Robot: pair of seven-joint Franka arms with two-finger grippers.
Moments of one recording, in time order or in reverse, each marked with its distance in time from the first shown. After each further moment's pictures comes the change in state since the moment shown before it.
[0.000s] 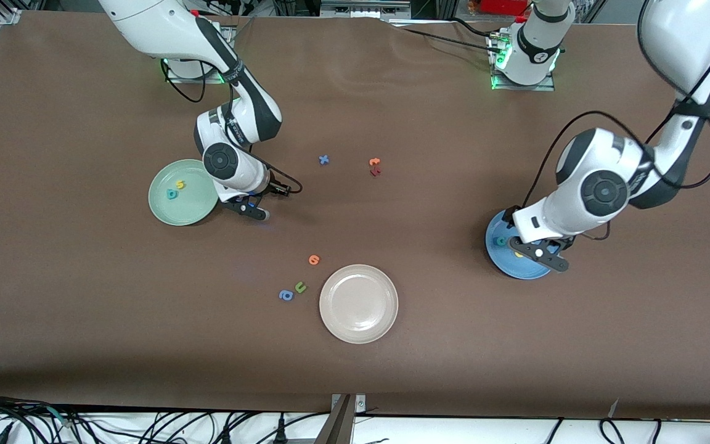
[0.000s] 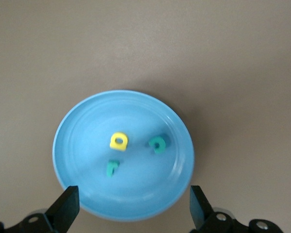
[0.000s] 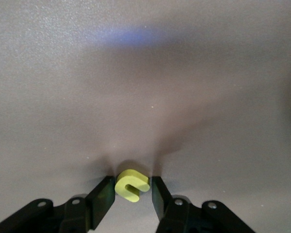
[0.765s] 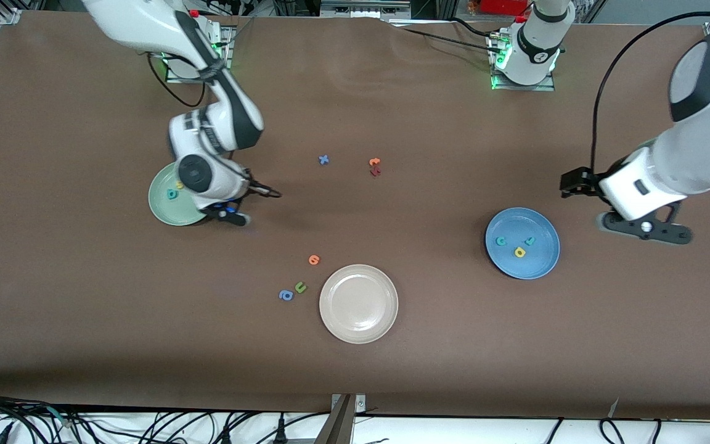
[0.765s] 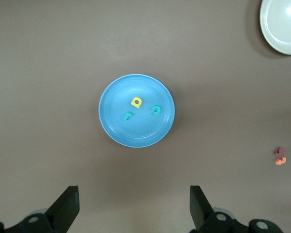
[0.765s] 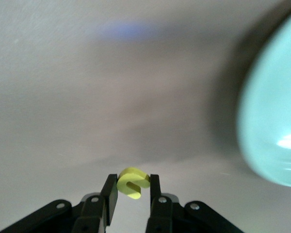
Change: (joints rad) left arm -0.106 -0.112 0.147 0.471 -0.186 -0.532 -0.106; right arm -0.004 -0.084 -0.147 0.109 -0.003 -0.349 -0.169
